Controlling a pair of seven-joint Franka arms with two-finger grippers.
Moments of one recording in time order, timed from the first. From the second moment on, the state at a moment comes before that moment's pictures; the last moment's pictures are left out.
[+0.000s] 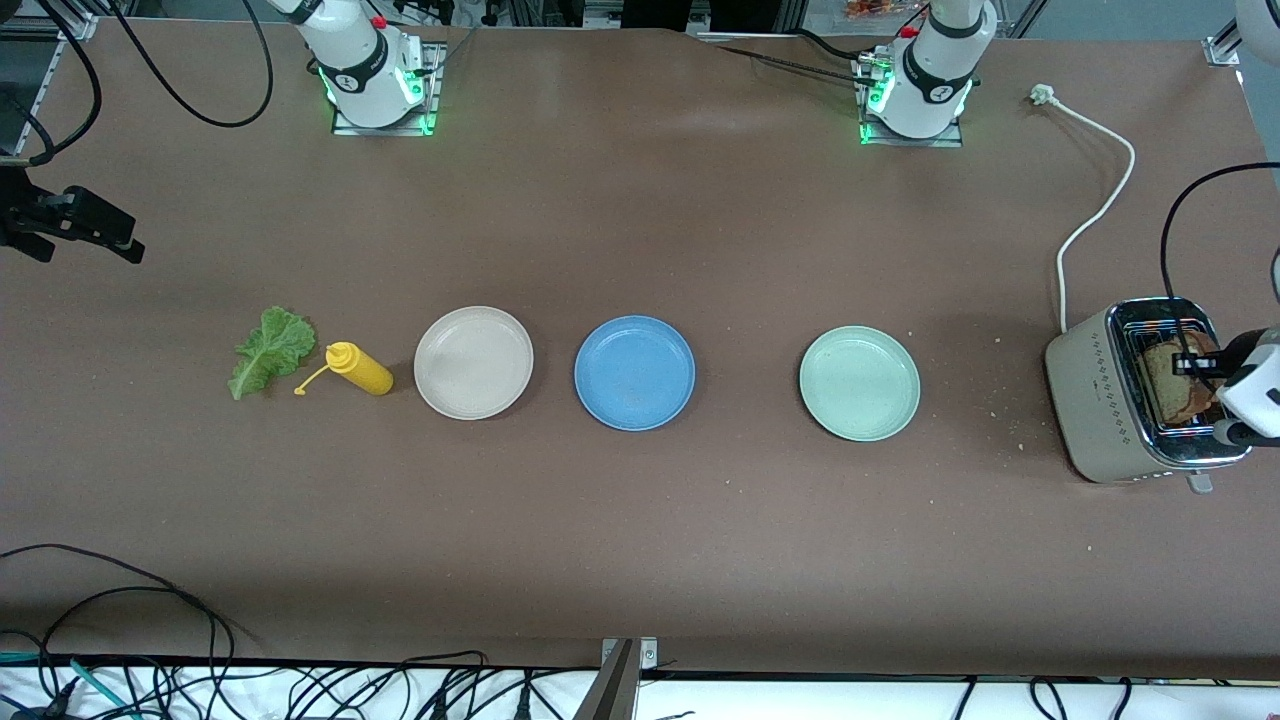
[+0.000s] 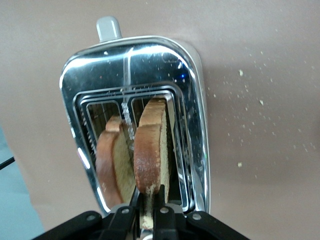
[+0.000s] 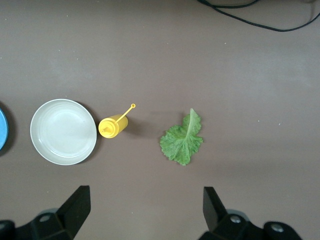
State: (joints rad) left arm 0.18 0.48 0.06 -1.43 0.24 1.68 0.22; right arm 0.02 0.02 -0.07 -1.59 0.00 1.63 -0.05
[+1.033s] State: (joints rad) left arm 0.11 0.37 -0.24 -1.31 -0.18 1.40 -0.37; right arm 0.02 0.02 -0.07 -1.59 0.00 1.63 -0.05
